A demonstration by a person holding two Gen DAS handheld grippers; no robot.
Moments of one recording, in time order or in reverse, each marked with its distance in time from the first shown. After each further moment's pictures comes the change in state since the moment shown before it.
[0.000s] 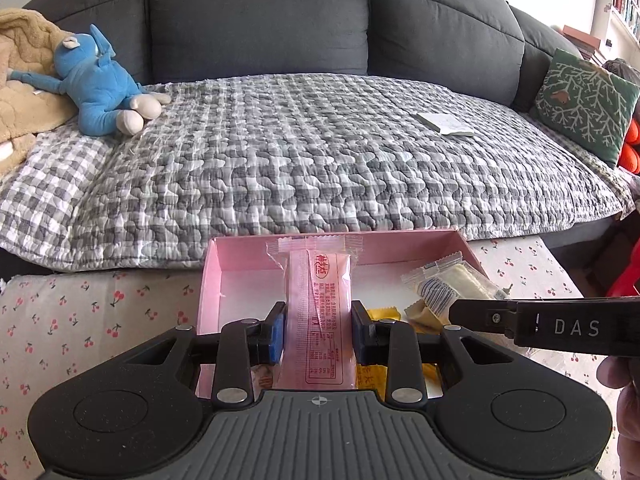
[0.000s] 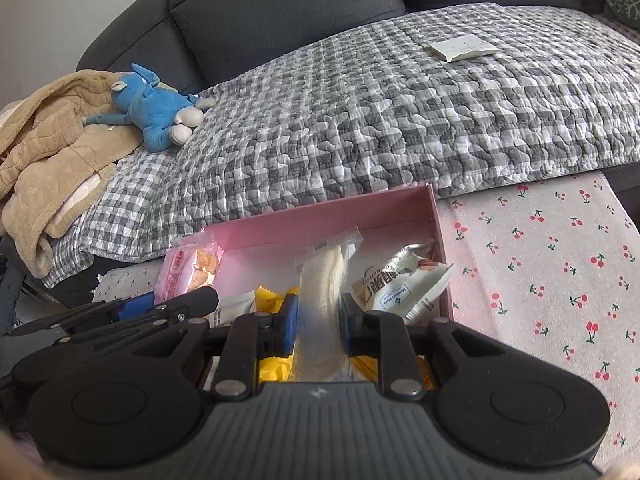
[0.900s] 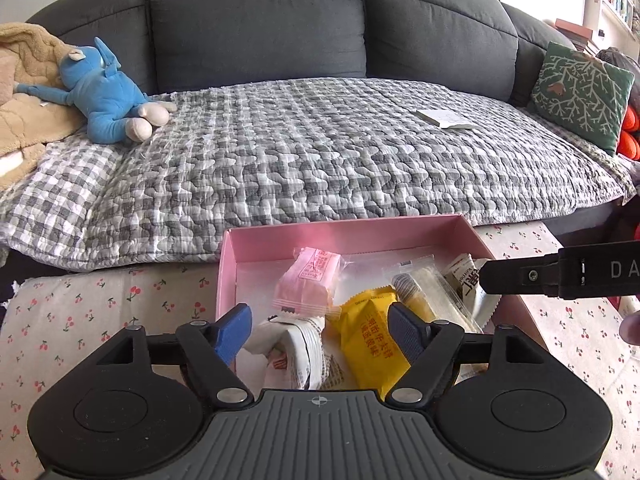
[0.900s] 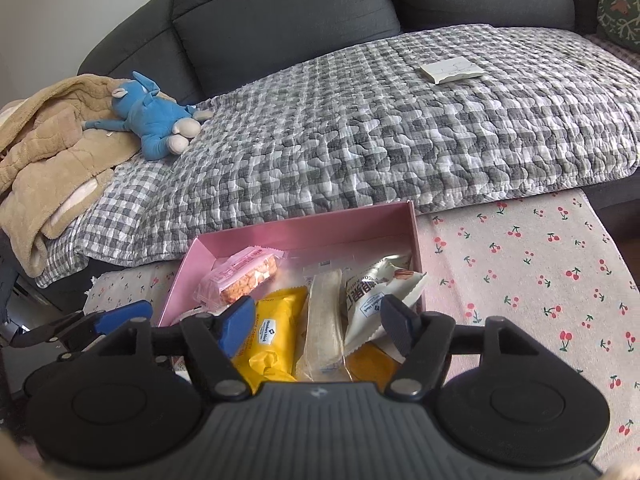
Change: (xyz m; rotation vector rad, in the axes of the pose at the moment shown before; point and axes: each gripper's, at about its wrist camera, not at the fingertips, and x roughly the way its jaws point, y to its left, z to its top) left arm -0.021 0.005 -0.024 0.043 -0.029 0.020; right arm -0.031 0.000 -0.012 -0.028 -0.037 -0.040
